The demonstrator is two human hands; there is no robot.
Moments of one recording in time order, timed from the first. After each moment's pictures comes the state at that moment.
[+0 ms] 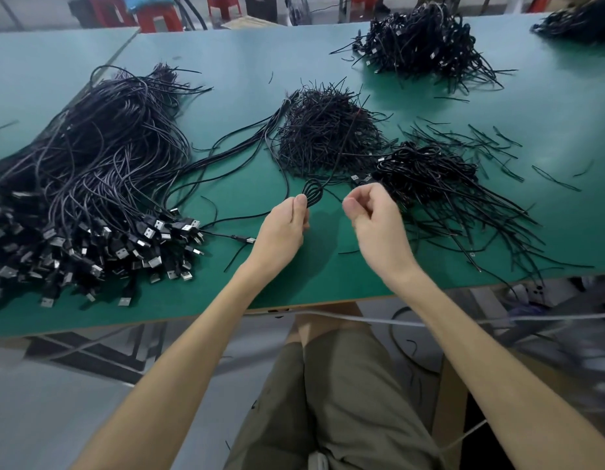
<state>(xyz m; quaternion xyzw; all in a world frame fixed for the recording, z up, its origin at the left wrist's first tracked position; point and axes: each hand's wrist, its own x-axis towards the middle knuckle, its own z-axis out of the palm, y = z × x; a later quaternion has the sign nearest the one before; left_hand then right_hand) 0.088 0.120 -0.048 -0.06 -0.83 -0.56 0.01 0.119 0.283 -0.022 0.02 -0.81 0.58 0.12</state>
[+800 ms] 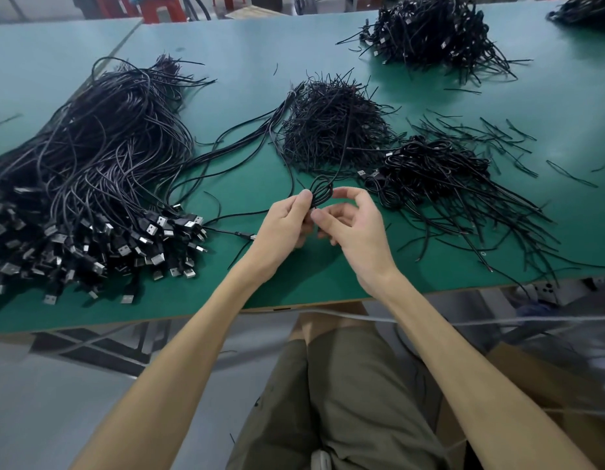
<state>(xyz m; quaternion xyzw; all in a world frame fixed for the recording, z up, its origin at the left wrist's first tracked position) 0.099 0.114 -0.032 -0.07 -0.75 -0.65 -0.05 0.118 0.254 -0.038 0.02 -0.68 0.73 0.04</state>
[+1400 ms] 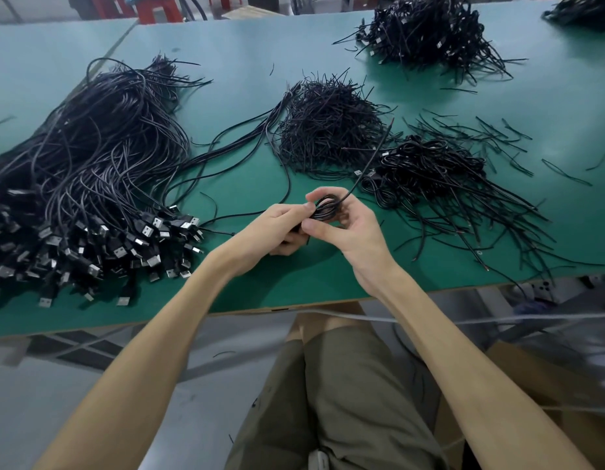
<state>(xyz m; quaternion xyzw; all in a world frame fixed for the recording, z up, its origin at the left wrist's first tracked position) 0.094 0.091 -0.020 -0.13 -0.74 -0.62 -0.22 0.119 0.257 -0.038 0.10 -0.66 0.74 0.02</state>
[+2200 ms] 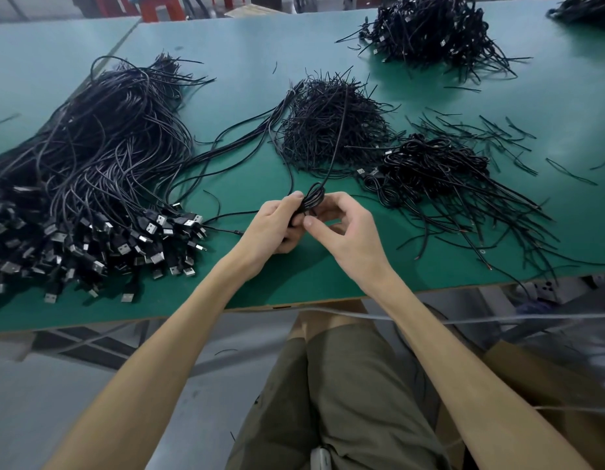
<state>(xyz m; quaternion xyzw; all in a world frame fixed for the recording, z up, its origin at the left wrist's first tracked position) 0.101 0.098 -0.025 -0.06 -0.71 -0.69 -0.14 0.126 0.252 -0.036 0.09 -0.77 0.63 0.07</state>
